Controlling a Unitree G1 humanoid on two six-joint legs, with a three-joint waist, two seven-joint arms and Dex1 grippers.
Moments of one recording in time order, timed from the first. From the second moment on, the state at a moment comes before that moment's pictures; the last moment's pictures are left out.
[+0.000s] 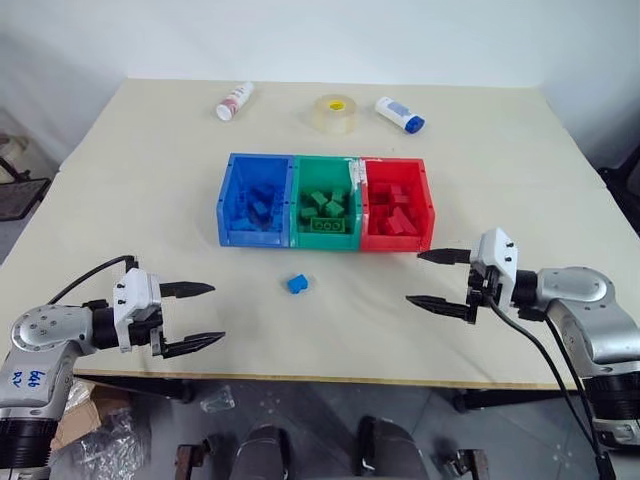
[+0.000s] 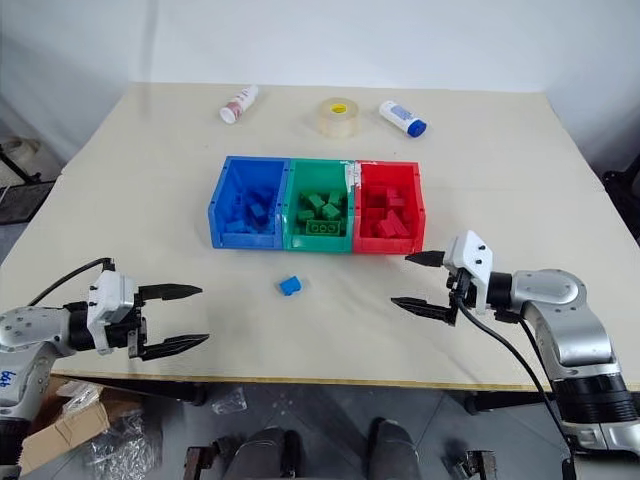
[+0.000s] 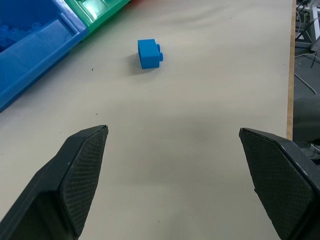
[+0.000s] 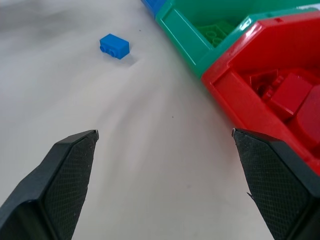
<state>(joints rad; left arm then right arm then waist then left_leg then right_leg) -0.09 0.82 0.22 0.02 -0.45 0.08 -1.20 -0.36 -0.76 -0.04 0.00 0.39 0.24 1.18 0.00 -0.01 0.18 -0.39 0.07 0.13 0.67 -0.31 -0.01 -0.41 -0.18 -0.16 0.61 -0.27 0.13</state>
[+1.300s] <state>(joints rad) -0.60 0.53 0.07 0.19 -0.22 0.16 -0.79 -0.29 -0.74 -0.05 -0.07 0.40 0.25 1.13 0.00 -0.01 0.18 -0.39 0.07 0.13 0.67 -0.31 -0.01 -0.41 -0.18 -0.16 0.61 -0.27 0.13</state>
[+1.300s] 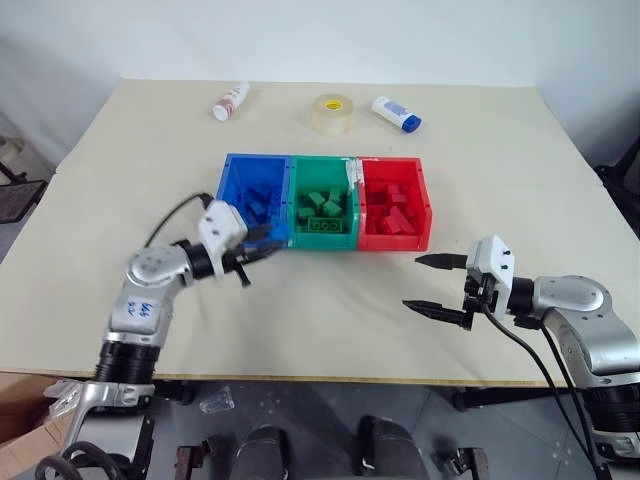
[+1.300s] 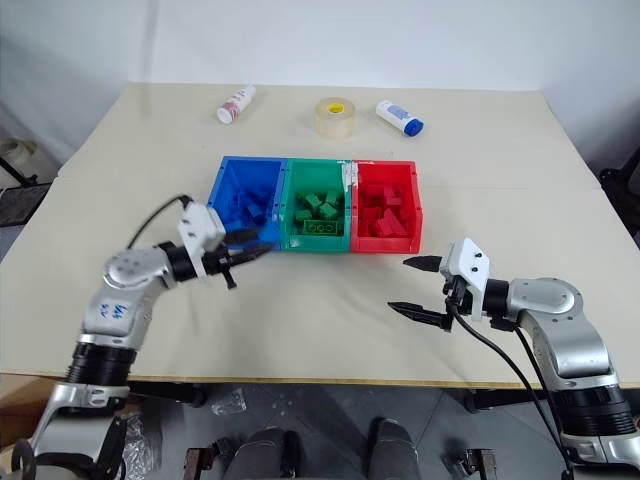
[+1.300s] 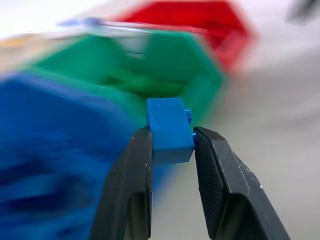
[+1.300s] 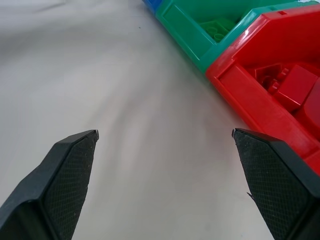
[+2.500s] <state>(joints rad) -0.11 0.78 0.40 0.12 -0.51 0.17 -1.17 -0.44 -0.81 -0.08 0.20 0.41 0.18 1.33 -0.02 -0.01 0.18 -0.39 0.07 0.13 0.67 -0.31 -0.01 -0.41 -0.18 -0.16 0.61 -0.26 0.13</state>
